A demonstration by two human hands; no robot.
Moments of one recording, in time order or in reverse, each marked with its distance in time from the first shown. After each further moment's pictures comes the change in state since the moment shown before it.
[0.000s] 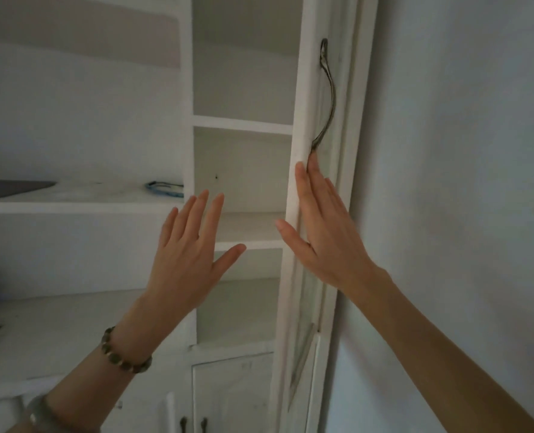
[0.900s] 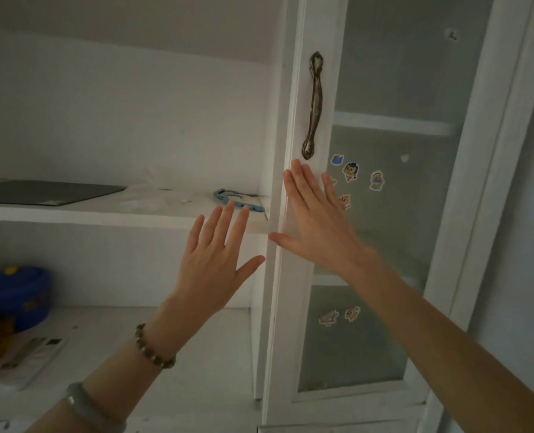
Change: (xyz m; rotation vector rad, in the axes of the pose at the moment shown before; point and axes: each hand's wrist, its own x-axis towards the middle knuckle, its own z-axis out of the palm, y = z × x) left_hand 0.035 -0.167 0.106 0.226 -0.048 -0.046; right_hand 0.149 -0.033 0.203 -0.253 -0.213 -0.102
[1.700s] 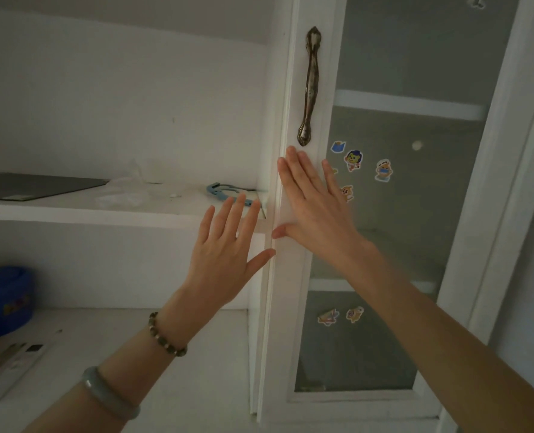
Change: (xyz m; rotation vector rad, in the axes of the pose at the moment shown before) left_hand 0.031 0.008 0.050 0.029 -0.007 0.031; right_hand 0.027 0.015 0.037 -0.040 0.047 -0.029
